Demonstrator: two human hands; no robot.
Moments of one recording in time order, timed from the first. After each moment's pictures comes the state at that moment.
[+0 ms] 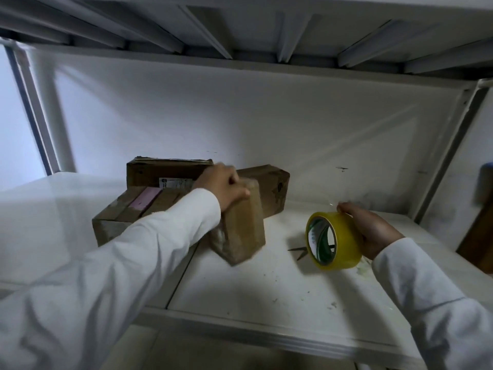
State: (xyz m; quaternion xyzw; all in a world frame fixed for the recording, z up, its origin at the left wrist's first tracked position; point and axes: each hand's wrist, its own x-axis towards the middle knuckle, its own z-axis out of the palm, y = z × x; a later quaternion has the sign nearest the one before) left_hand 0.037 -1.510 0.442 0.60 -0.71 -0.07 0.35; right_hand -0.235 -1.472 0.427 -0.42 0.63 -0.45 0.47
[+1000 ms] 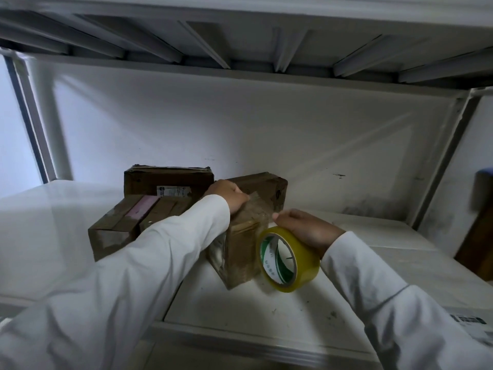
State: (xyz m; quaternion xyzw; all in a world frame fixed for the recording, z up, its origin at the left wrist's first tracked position) left_hand 0.018 -1.522 0.446 0.65 -0.63 -0.24 0.34; right_hand -0.164 -1.472 0.437 -0.67 0.59 -0.23 0.40
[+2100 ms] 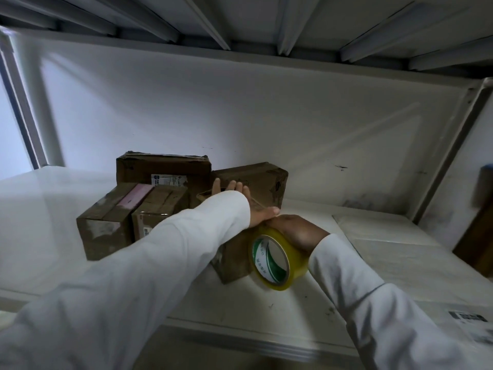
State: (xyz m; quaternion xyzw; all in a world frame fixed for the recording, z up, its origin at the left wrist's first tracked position) left_hand -0.015 -1.524 0.425 0.69 -0.72 0.00 -0.09; right_hand -0.151 -1.487 0.415 -0.68 0.60 -0.19 0.38
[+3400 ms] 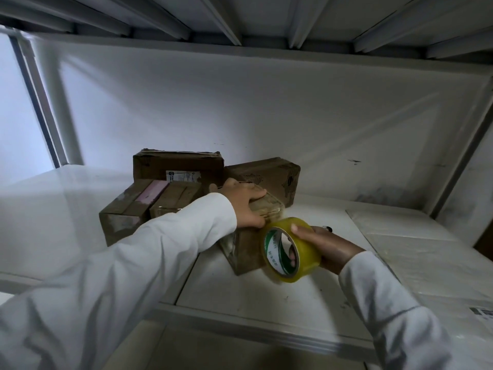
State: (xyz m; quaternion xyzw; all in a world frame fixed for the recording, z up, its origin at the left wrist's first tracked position) left_hand 0.030 -1.511 0.420 0.60 -0.80 -0.04 0.05; right_hand -0.176 -1.466 0.388 -0.60 0.47 -0.27 0.59
